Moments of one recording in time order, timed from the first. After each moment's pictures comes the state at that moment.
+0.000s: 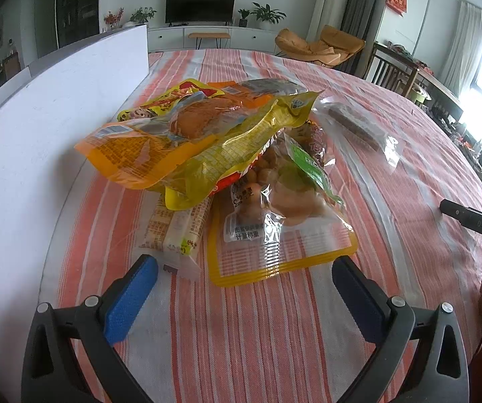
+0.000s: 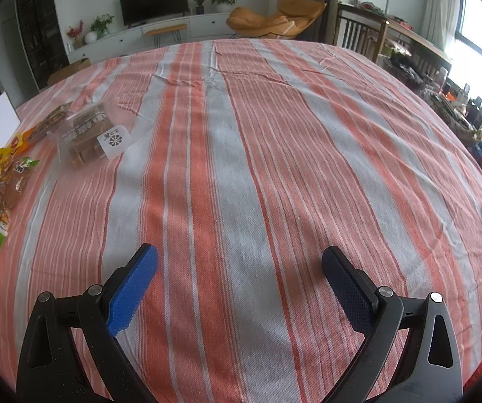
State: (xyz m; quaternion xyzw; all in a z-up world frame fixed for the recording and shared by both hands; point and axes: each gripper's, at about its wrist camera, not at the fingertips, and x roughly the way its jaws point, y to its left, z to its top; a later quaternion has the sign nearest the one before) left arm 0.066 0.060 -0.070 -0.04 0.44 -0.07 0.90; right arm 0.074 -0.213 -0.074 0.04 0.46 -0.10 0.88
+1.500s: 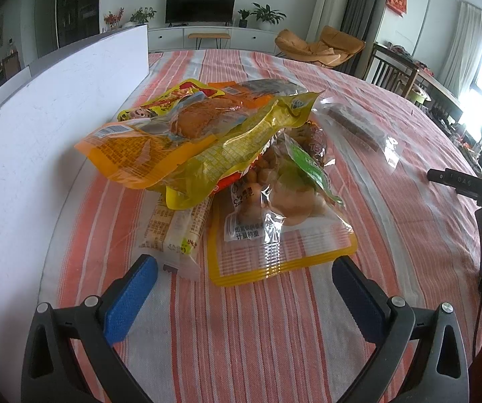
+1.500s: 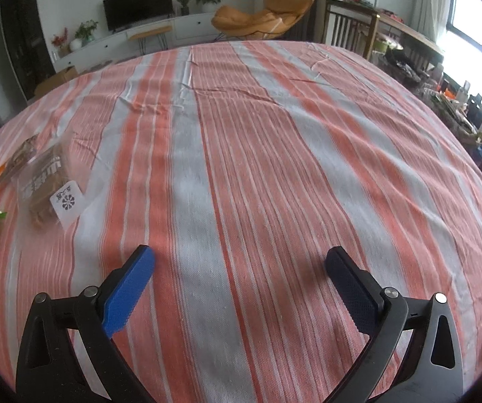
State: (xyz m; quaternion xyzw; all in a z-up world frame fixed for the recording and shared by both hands) left arm 0.066 0.060 -0.070 -0.04 0.44 -0.07 0.90; right arm 0.128 -0.238 -0.076 0.05 0.46 -0.12 0.88
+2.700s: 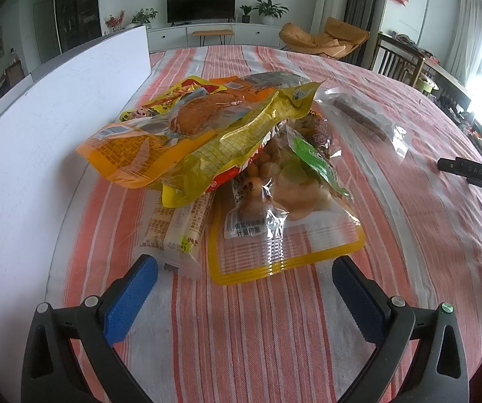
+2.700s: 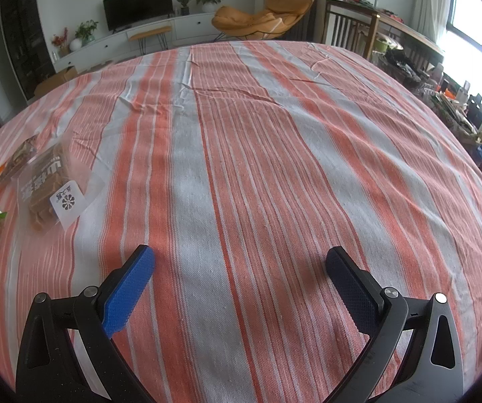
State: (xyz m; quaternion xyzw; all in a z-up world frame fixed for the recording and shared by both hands) left arm 0.068 0.053 -0.073 -0.01 0.44 -0.05 0.89; right arm 0.127 -0.239 -0.076 0.05 0.46 -0.12 0.88
